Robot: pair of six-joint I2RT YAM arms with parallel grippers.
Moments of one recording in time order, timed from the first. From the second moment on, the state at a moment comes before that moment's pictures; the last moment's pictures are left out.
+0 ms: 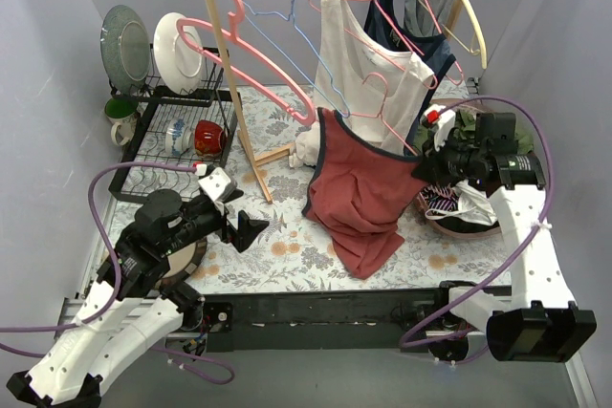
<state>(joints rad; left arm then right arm) -0.61 0.54 0.83 -0.53 0.28 0.00 0.02 1.06 1.18 -0.96 -0.66 -0.54</state>
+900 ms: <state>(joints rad) -0.61 0.55 0.81 -0.50 0.27 -0.06 0.26 1.40 1.63 -0.61 -0.55 -0.06</state>
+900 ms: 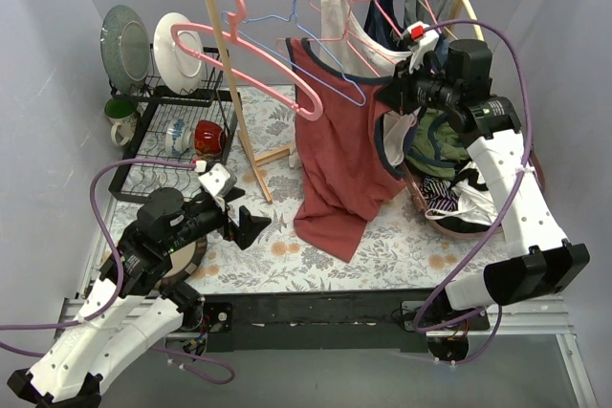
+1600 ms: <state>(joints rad) -0.61 0.58 0.81 -0.49 0.27 -0.06 0.26 1.47 1.77 -0.47 -0.44 -0.02</state>
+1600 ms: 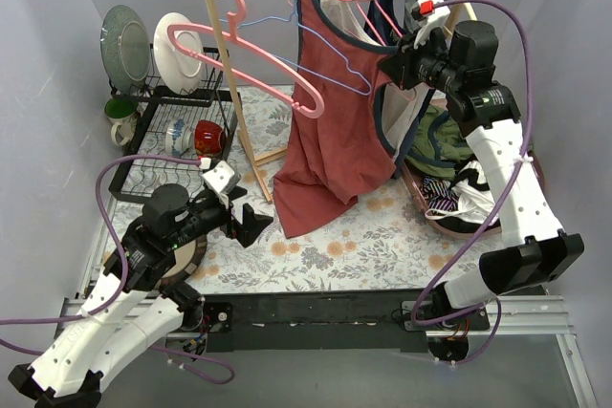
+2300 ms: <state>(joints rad) -0.61 0.57 0.81 -0.49 0.27 -0.06 0.26 1.58 1.76 -0.40 -0.38 -0.02</state>
